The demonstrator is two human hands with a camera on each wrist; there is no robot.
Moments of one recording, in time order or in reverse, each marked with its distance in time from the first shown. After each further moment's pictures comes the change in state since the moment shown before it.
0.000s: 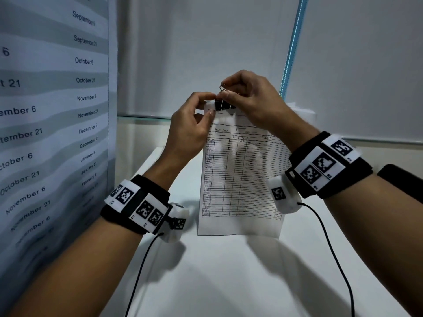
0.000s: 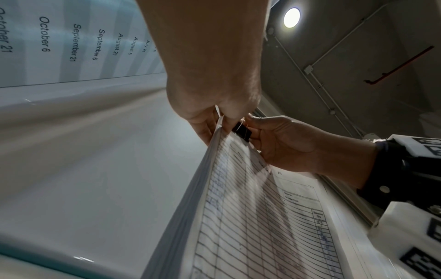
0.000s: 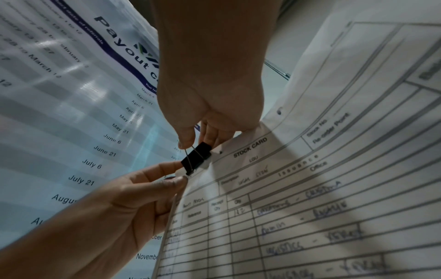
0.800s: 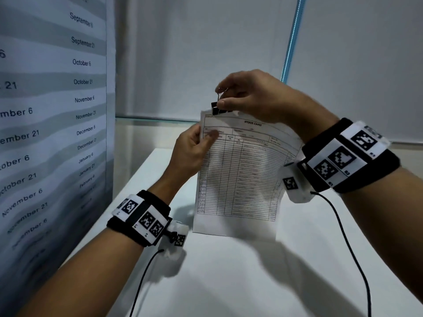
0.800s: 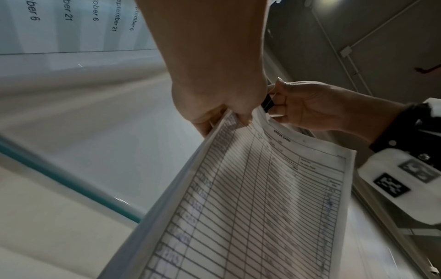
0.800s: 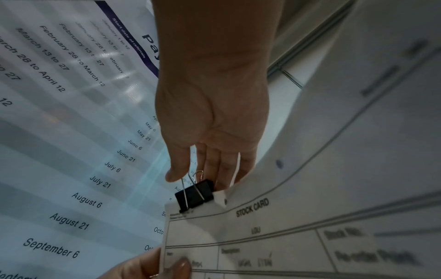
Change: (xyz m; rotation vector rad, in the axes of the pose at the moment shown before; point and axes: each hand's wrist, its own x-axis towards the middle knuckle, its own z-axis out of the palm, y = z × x) left_hand -0.031 -0.029 0.014 -0.276 -0.146 -0.258; right_hand 0.000 -0.027 -0.024 -0.355 -0.270 0.037
